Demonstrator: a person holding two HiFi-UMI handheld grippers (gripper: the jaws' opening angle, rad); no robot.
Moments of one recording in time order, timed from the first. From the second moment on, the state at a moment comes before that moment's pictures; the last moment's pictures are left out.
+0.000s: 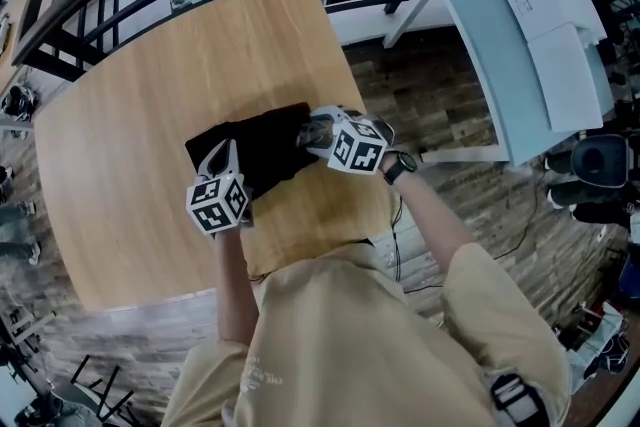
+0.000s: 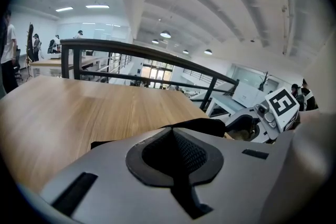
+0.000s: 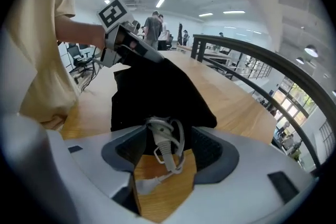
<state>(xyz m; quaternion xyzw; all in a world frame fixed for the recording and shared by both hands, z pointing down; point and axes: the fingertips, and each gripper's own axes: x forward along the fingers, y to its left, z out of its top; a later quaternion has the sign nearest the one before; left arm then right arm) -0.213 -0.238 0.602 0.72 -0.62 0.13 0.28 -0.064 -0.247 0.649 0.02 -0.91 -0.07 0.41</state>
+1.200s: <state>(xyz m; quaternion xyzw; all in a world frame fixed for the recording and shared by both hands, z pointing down) -0.209 -0.237 0.616 0.71 -0.62 0.13 0.30 -0.094 -0.221 0.686 -0.09 -0.89 -0.12 0.43</state>
